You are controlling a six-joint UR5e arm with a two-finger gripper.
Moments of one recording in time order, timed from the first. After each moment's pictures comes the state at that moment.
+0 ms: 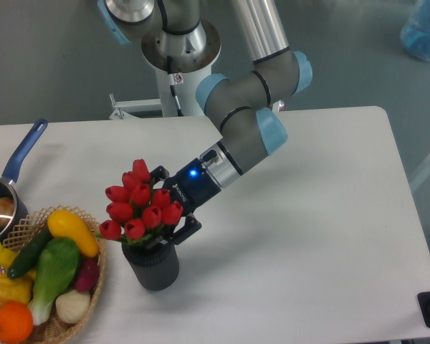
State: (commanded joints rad) arm 2.52 -1.95 -1.89 -0.78 0.34 1.57
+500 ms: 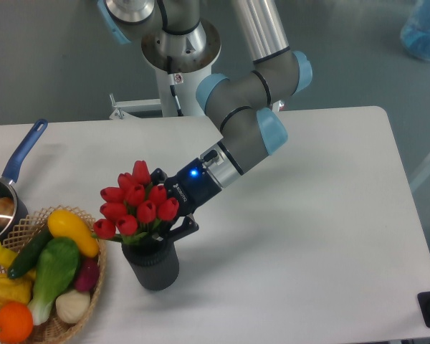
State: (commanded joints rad) arm 2.53 -1.95 -1.91 -0.78 0.34 1.57
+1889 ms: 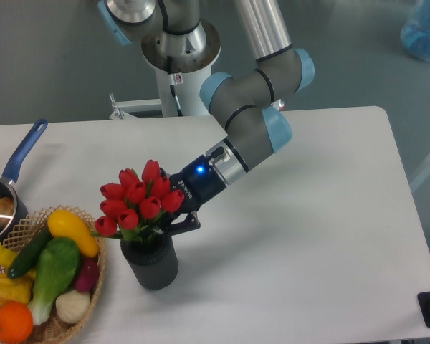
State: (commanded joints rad) arm 2.55 -1.93 -1.91 -0.78 0.26 1.52
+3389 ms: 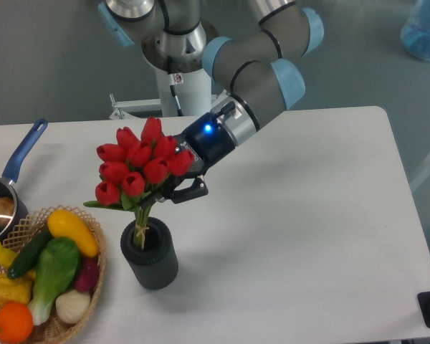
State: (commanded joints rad) arm 2.59 -1.77 -1.87 -0.78 0.21 1.23
